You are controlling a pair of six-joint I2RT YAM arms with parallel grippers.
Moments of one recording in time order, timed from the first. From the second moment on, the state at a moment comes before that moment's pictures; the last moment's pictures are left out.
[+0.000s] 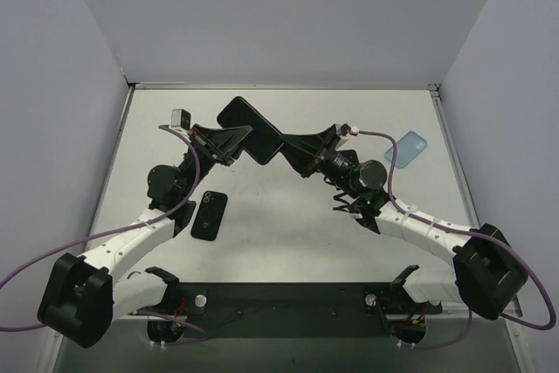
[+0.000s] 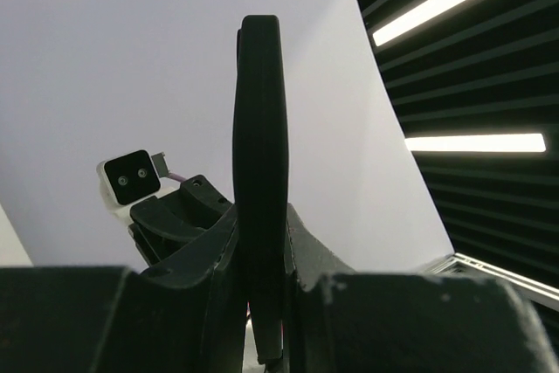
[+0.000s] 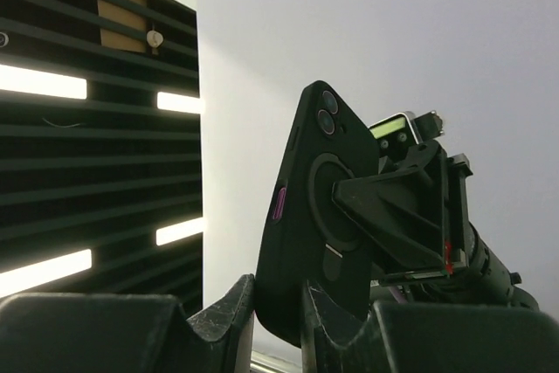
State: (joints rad) left arm -0.46 1.11 0.57 1.08 0.32 -1.67; right arm 0.70 1.26 0.60 1.08 -0.25 1.92
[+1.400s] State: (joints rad) left arm -0.46 1.17 0.72 1.16 0.14 -1.85; right arm 0.78 1.52 0.91 1.29 -0.10 2.03
